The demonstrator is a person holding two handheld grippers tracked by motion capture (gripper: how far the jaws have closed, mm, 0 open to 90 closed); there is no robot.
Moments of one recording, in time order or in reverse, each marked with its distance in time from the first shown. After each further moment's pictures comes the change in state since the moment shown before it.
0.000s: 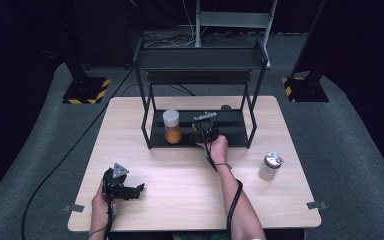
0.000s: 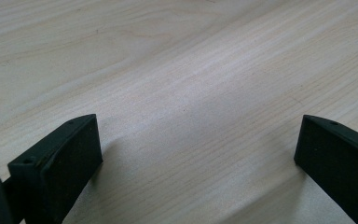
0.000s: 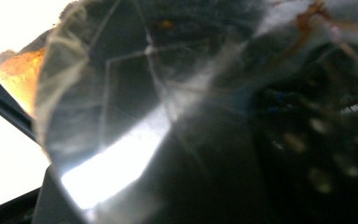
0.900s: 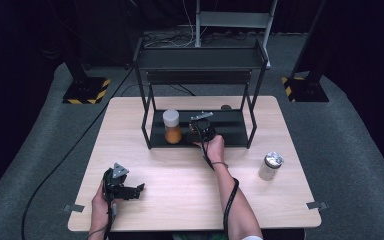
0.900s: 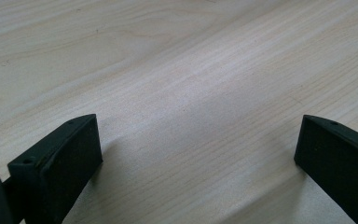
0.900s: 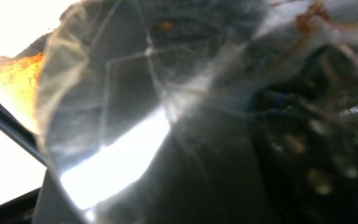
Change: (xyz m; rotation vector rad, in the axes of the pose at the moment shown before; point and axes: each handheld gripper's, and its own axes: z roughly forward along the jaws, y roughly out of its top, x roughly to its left) left arm 0.000 0.000 0.000 0.000 -0.001 -0.002; right arm 0.005 0.002 0.014 0.000 0.010 0.000
